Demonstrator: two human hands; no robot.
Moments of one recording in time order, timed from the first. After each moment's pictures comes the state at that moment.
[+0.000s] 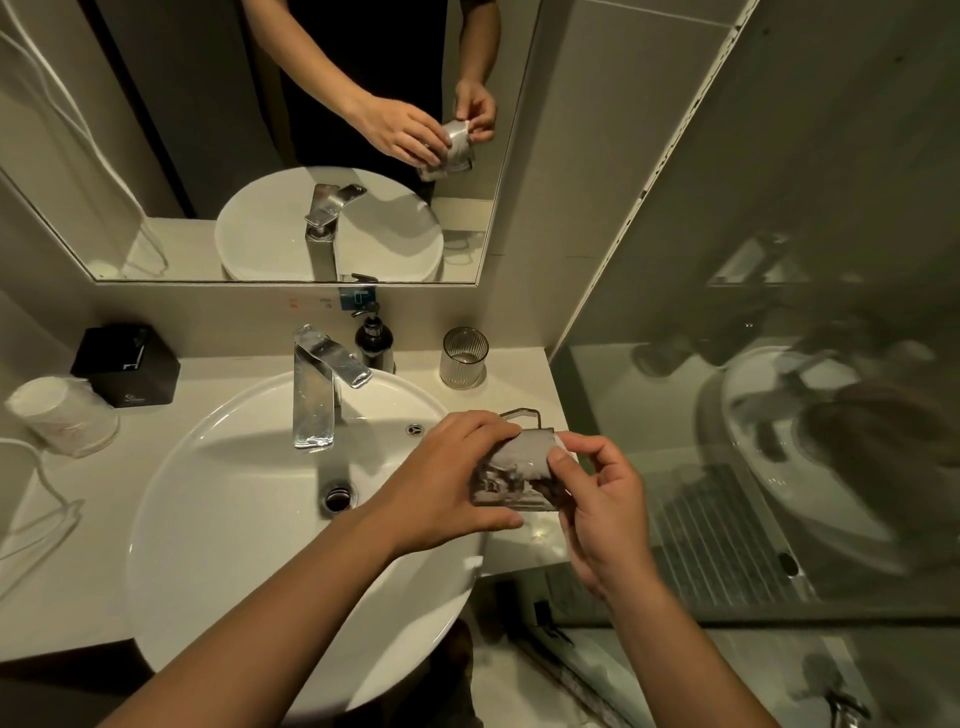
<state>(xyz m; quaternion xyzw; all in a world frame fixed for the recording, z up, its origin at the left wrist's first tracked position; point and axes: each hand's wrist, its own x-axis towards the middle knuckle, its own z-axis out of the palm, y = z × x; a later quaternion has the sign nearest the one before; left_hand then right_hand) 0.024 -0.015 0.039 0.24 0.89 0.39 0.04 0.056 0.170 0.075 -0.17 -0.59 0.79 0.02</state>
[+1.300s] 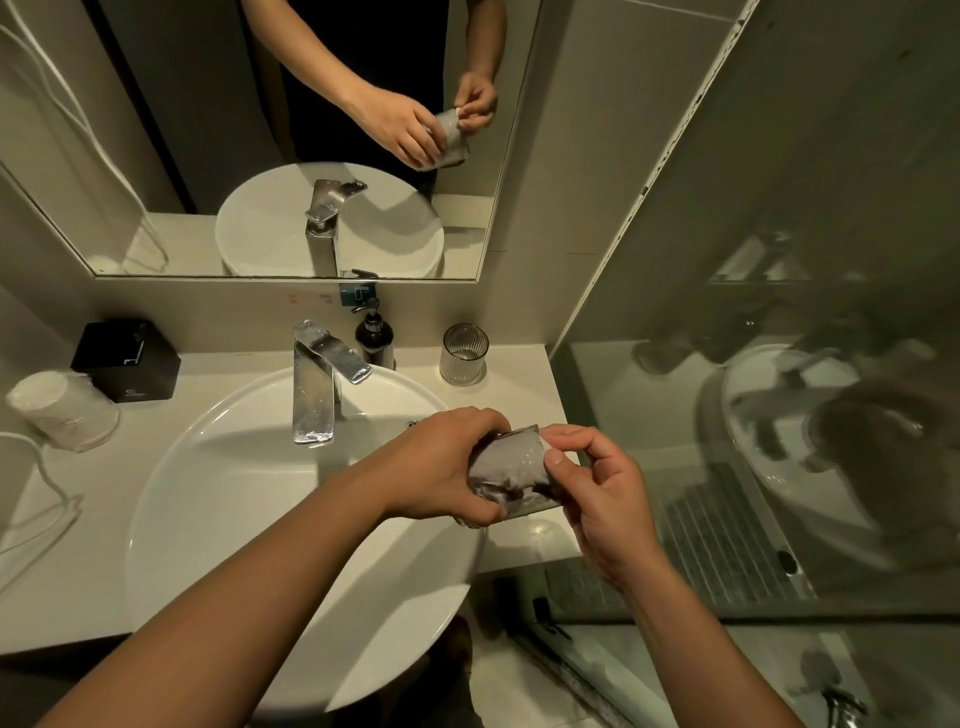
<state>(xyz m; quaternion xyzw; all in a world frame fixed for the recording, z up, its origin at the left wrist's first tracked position) 0.003 -0.024 0.061 0.25 0.89 0.35 0.14 0.050 0.187 0.065 -0.07 -0.66 0.74 -0.03</state>
